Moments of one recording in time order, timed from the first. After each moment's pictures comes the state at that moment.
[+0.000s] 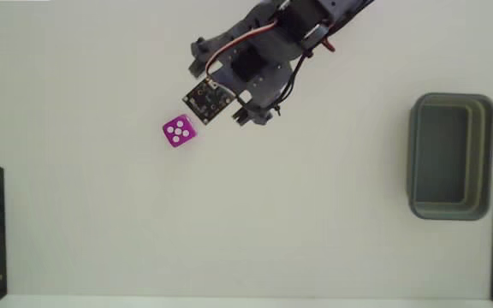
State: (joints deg) arm 44.6 133.2 114.2 76.4 -0.3
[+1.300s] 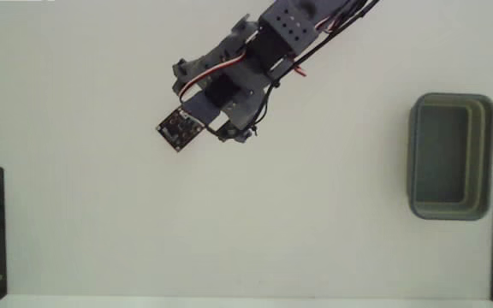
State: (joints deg) arm 44.6 116.8 110.0 66.3 -0.3
